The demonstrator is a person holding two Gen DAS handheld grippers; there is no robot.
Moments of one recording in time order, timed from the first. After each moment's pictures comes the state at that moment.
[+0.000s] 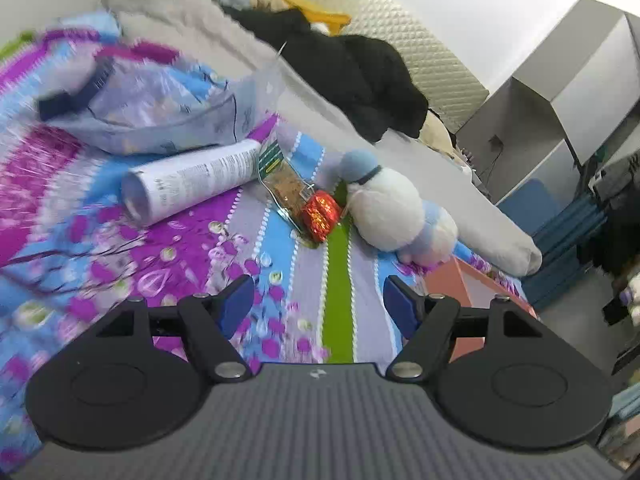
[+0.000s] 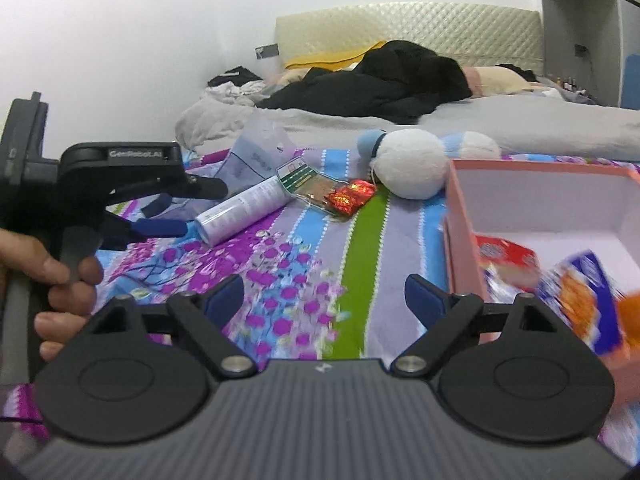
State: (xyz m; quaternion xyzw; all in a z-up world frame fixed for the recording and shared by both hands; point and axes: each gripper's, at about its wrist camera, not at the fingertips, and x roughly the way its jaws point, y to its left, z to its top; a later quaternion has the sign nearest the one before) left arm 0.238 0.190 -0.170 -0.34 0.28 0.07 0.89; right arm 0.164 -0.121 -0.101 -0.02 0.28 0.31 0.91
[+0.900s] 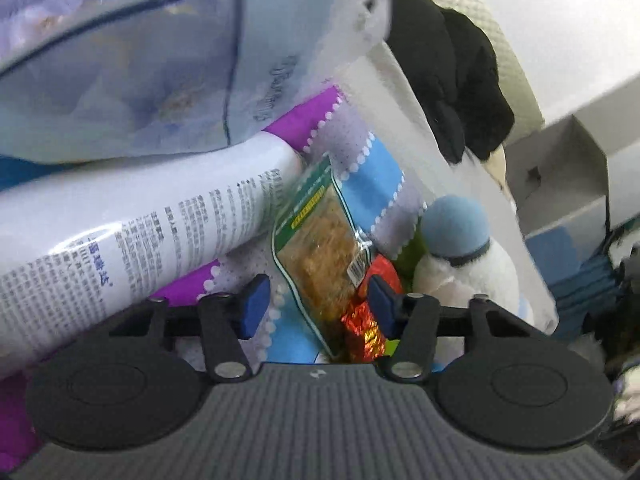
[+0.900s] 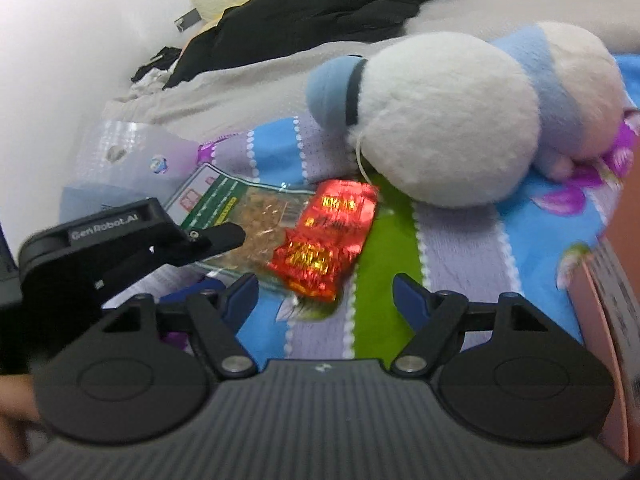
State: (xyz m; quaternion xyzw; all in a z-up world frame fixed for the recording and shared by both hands) left arm 0.448 0.273 -0.280 -0.46 0.31 0.09 0.83; right arm 0.410 0.008 -0.197 0.09 0.40 0.25 0.88
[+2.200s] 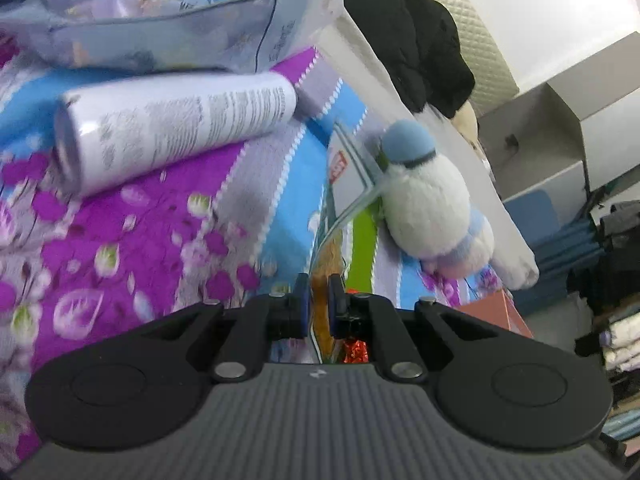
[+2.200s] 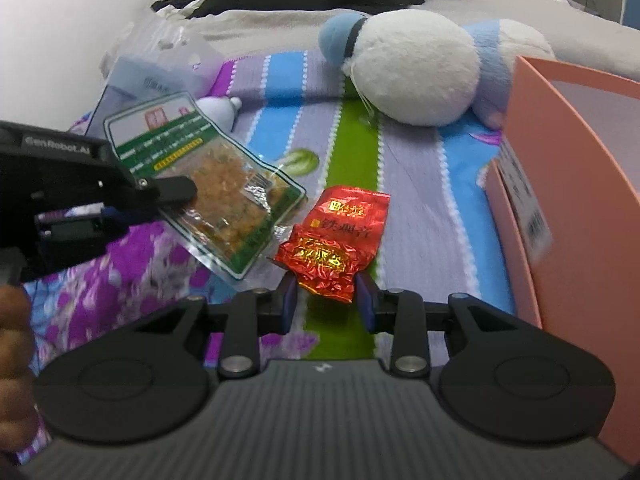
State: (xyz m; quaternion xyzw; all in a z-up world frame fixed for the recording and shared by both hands) left arm 0.330 0.229 -0.249 -0.44 0.34 0.04 0.83; right arm 0.307 -0.041 -0.193 -0.02 0.41 0.25 0.87
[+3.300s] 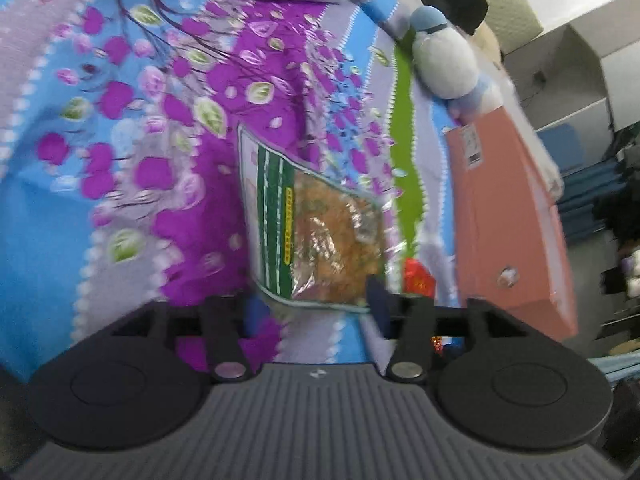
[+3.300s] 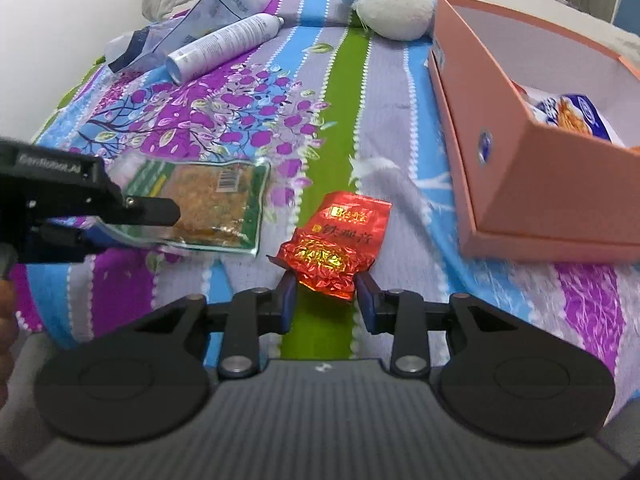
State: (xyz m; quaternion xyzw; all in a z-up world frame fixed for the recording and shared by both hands) left arm 0.096 0.142 -0.247 -0.39 0.43 0.07 0.81; right arm 0.099 -0.133 -0.174 -0.08 0.44 0.25 0.86
